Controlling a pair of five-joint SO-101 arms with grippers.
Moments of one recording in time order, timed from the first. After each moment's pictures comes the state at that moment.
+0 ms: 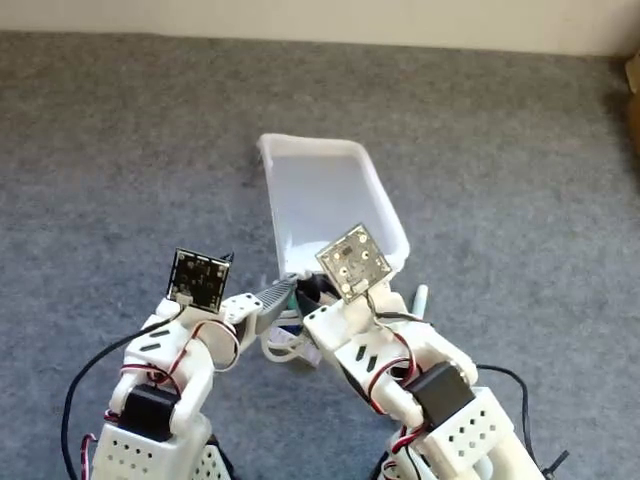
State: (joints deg) left arm 10.7 -103.8 92.0 47.3 3.9; right arm -37.8 -74.3 67.4 49.5 5.2
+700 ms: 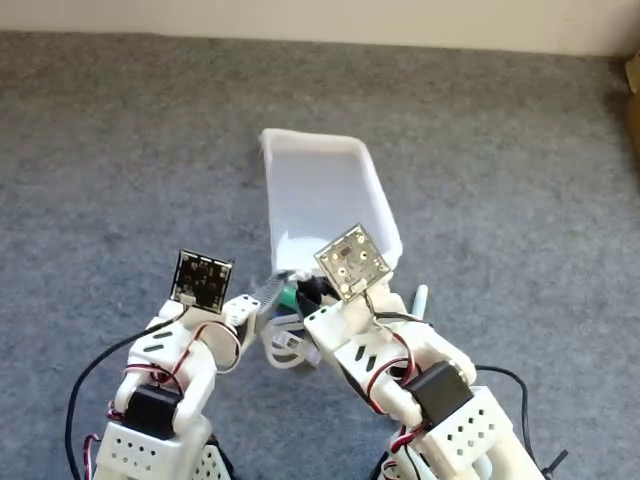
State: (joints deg) left arm 8.7 -104.0 95.3 47.0 4.1; right arm -37.8 -74.3 67.9 49.5 5.2
